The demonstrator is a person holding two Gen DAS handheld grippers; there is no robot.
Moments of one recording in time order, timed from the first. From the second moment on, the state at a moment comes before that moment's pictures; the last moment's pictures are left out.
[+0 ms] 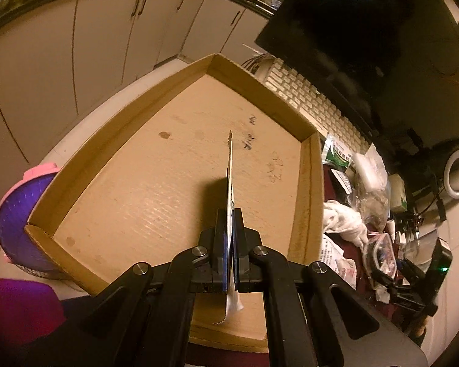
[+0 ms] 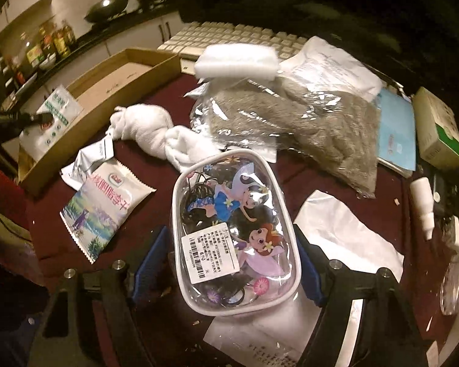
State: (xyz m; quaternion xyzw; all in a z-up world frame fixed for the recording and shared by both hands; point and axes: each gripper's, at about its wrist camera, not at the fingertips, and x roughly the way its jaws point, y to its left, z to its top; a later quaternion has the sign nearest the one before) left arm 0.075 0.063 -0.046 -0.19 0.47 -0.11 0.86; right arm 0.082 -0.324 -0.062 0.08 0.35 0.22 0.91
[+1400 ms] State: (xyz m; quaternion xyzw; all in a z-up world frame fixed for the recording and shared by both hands) left arm 0.029 0.059 -0.007 -0.05 0.38 0.07 0.92; right arm 0.114 -0.158 0.040 0.11 0.30 0.43 0.84
